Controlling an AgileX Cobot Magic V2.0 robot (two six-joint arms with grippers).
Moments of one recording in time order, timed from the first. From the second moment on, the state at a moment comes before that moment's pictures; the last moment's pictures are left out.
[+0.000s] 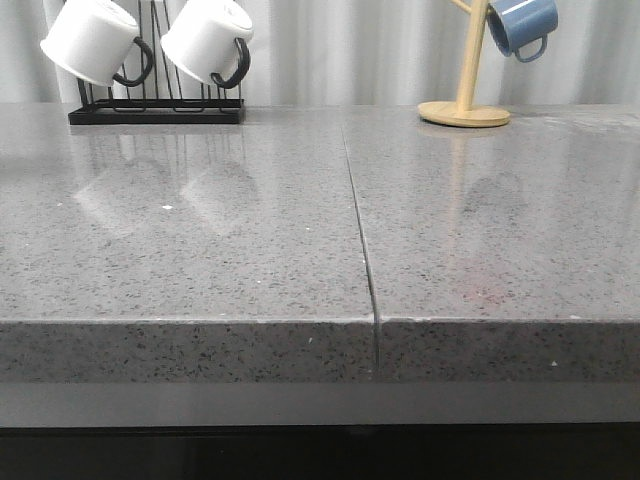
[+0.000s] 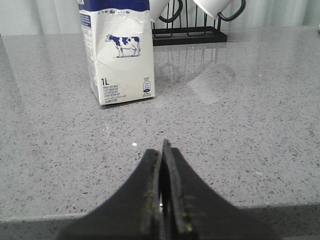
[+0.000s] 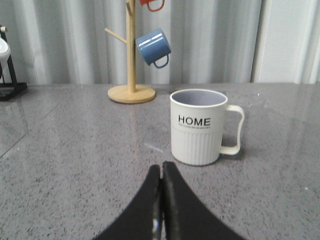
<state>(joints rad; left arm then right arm) -0.08 0.00 0.00 -0.02 0.22 0.08 -0.05 0.00 -0.18 0.04 0.25 0.01</state>
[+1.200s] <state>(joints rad) -0.08 0.00 0.00 -0.02 0.22 0.08 -0.28 1.00 -0.37 0.04 -0.38 0.01</state>
